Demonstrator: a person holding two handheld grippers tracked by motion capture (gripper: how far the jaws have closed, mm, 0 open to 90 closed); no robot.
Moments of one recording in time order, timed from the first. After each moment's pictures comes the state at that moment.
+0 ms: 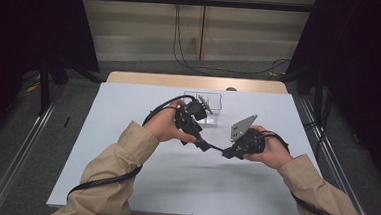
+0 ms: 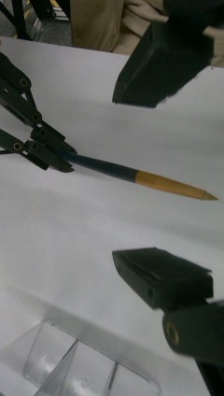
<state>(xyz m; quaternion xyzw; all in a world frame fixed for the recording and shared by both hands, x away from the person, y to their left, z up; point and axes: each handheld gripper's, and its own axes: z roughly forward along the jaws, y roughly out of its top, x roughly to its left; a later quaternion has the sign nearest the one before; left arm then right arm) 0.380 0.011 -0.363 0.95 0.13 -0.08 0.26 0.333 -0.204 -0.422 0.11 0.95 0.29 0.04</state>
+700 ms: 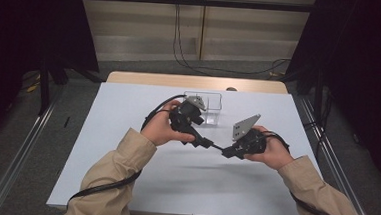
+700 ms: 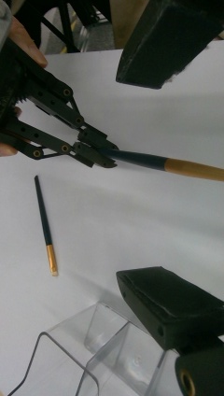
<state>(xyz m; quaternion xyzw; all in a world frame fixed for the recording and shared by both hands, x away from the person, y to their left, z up) 0.379 0.027 -0.371 0.91 0.12 -0.05 0.40 0.332 -0.207 -0.422 0.12 0.94 0.32 0.04</state>
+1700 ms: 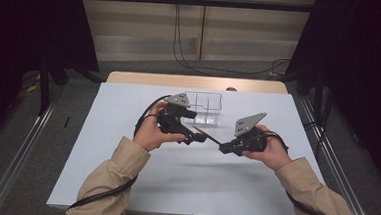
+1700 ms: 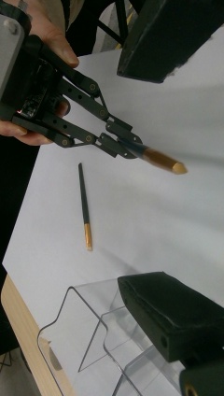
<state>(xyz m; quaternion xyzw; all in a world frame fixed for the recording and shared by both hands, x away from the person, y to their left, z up) 0.378 0.056 -0.382 0.85 0.15 -0.02 0.50 0.334 -0.210 -0.421 0.15 0.91 0.38 0.05</state>
